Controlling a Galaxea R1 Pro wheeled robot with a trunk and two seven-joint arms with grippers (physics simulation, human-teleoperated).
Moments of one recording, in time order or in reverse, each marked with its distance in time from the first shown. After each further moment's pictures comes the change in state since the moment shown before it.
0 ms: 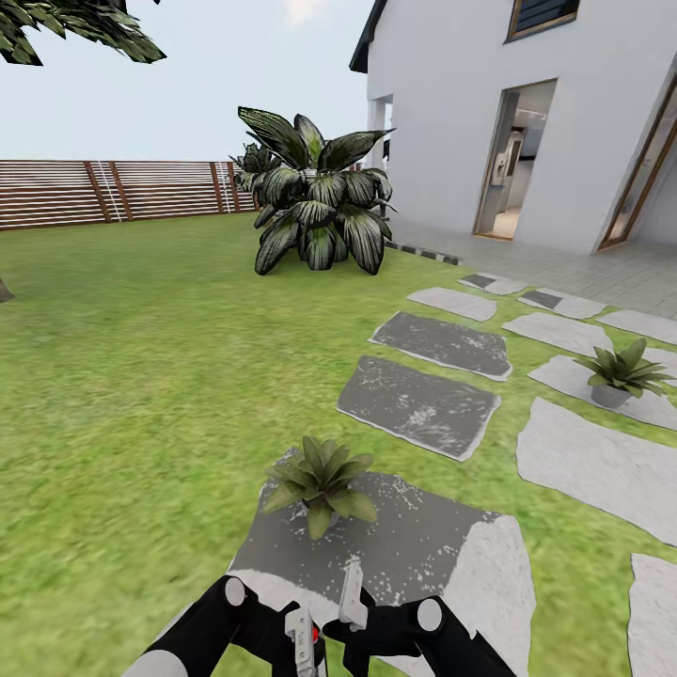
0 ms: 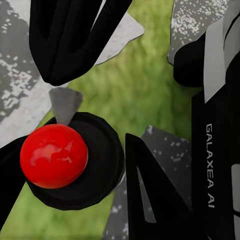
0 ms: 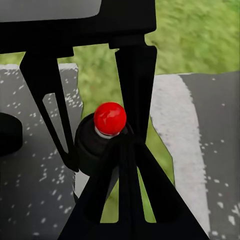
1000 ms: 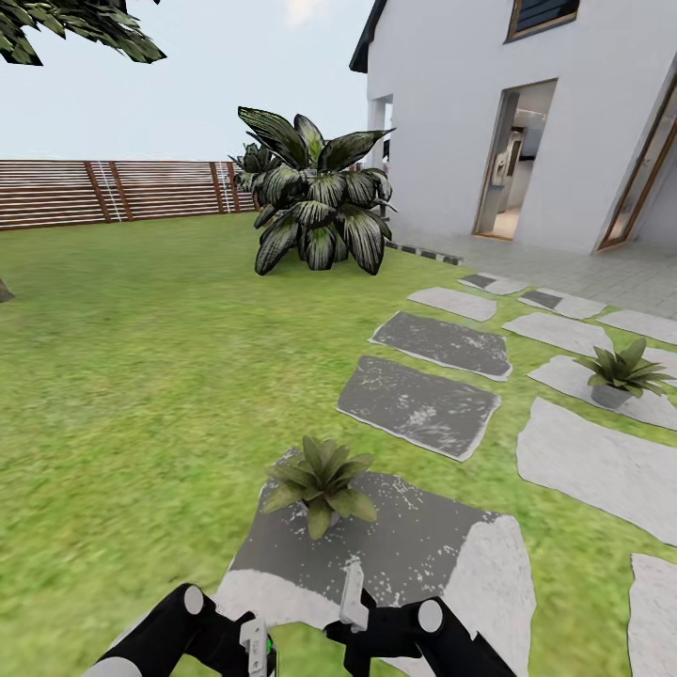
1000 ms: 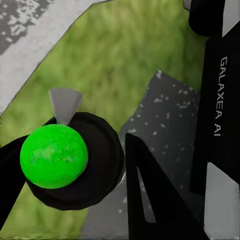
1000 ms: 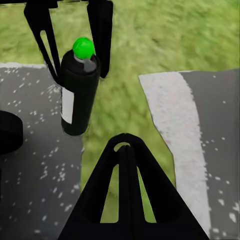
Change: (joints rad) left arm 0.012 0.131 0.001 0.018 -0.015 0.002 0.000; right arm 0.000 -0.002 0.000 0.006 0.001 0.000 -0.001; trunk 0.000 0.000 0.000
